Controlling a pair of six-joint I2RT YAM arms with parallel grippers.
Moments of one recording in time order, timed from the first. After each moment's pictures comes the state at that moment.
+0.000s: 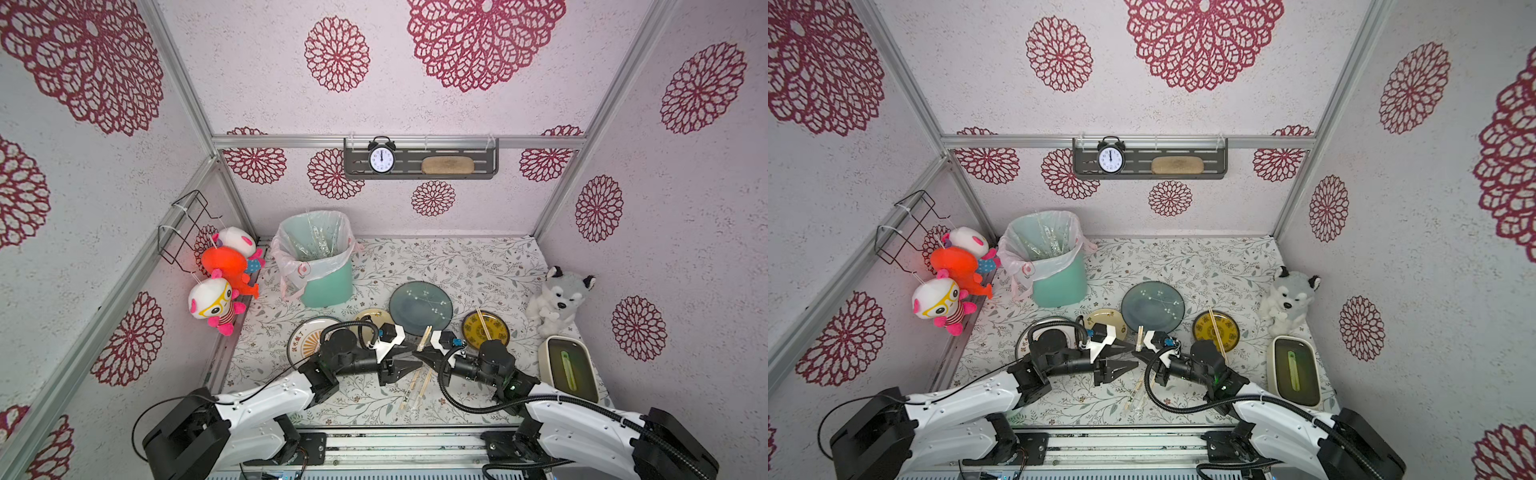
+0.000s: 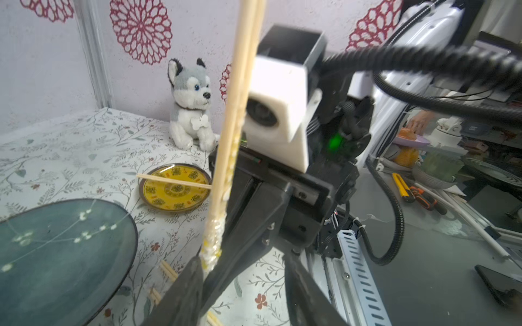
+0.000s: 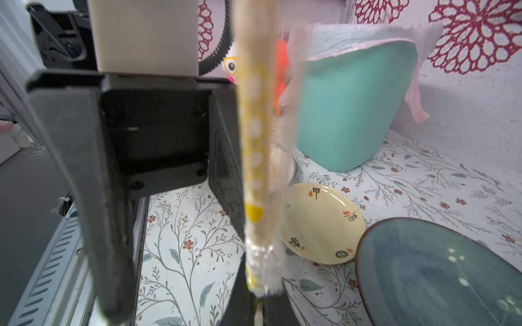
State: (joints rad) left arm -0.84 1.13 0.43 0.60 0.57 -0.08; right arm 0.83 0.97 0.26 0.60 -0.39 -0.03
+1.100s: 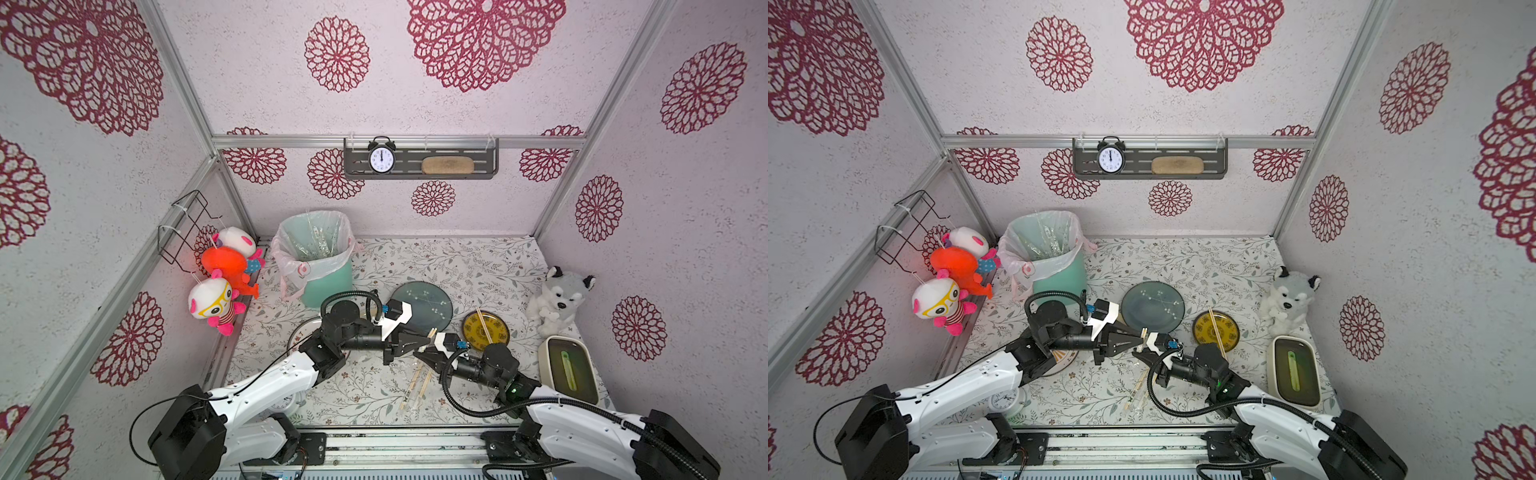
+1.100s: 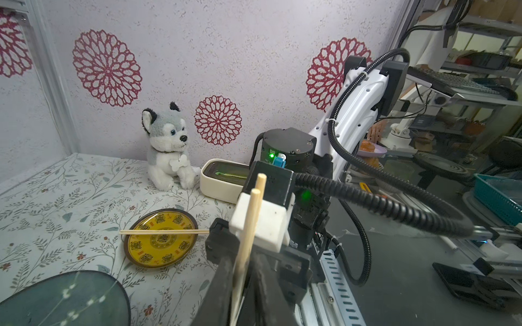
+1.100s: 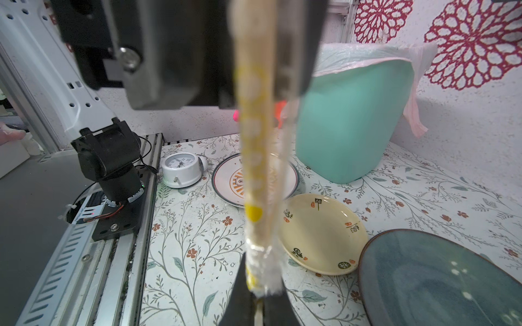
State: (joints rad) left arm -0.78 1.21 0.69 0.48 0.78 -0.07; right arm 0.83 0.95 0.23 0.65 -0.41 -0.01
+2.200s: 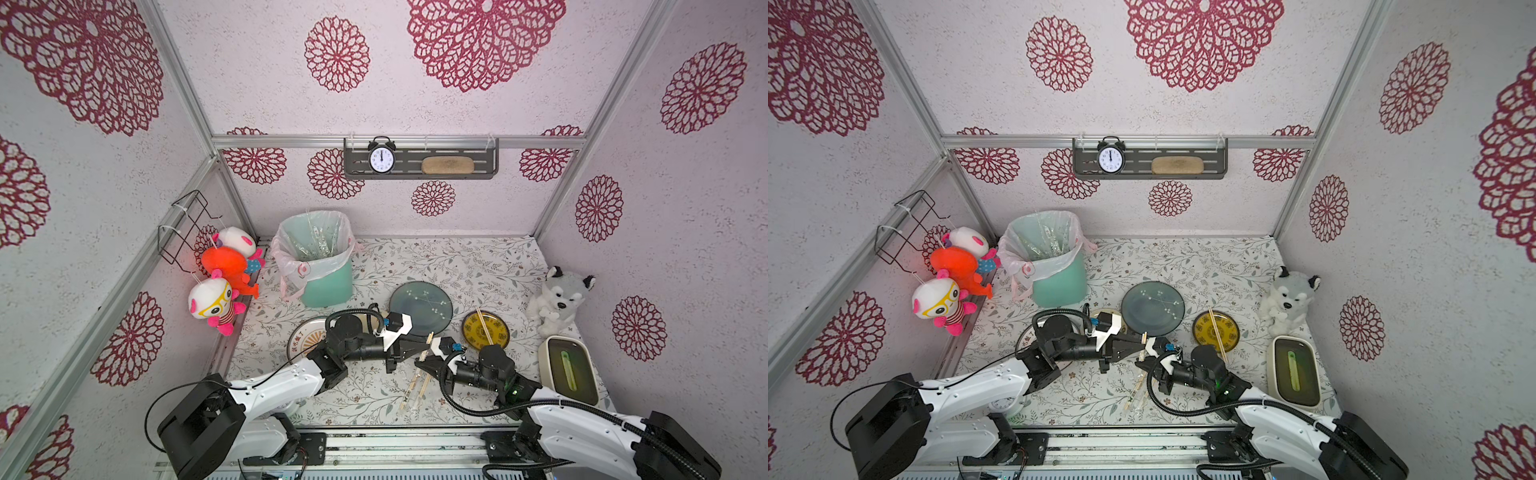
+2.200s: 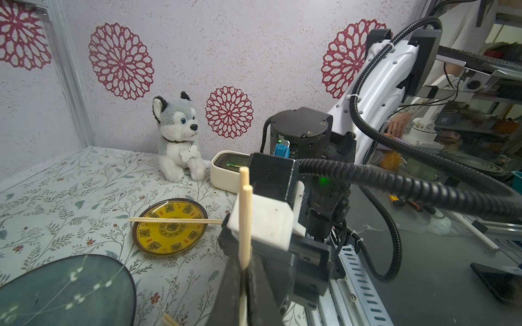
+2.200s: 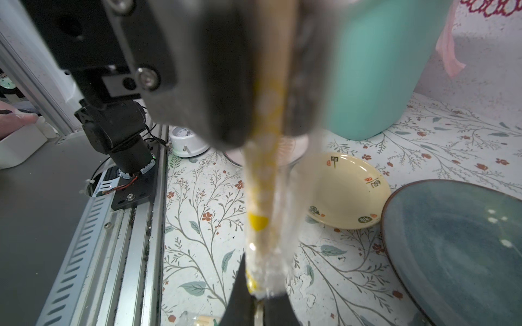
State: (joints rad) left arm -0.82 1.29 0.53 0.71 0.67 -0.07; right arm 0.83 0.94 0.21 0.51 -0.43 0.02
